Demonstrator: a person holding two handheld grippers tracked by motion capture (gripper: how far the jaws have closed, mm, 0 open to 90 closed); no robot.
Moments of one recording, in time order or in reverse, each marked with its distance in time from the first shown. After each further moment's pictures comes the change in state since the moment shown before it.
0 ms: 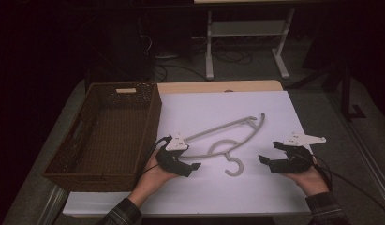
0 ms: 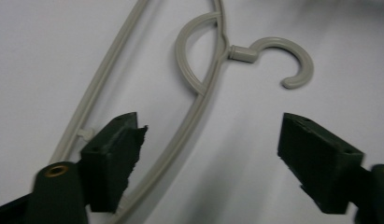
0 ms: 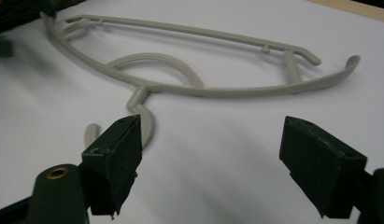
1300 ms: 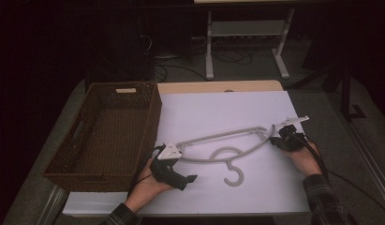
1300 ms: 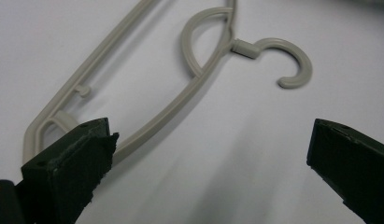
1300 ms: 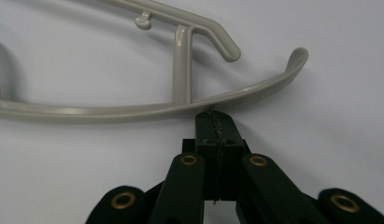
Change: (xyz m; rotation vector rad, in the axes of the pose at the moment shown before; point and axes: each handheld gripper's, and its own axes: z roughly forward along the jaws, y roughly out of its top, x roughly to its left) left arm -0.018 -0.021 -0.019 -0.012 -0.034 -0.062; right arm -0.075 0.004 0.065 0.257 -0.147 0.063
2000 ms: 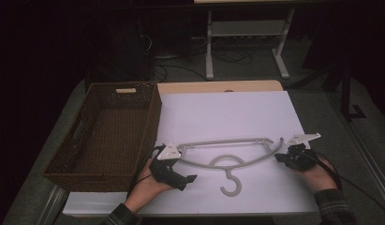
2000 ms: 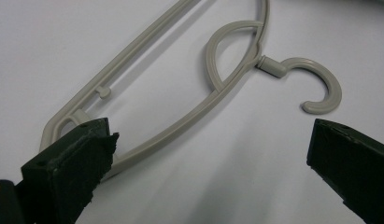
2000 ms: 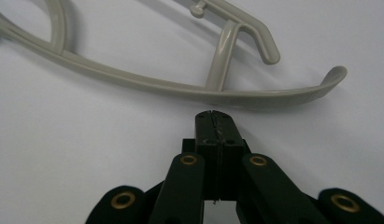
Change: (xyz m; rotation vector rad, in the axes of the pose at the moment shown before) left arm -0.001 0.000 -0.002 -0.005 0.006 0.001; right arm 0.024 -0.043 -0.042 0.008 0.080 -0.099
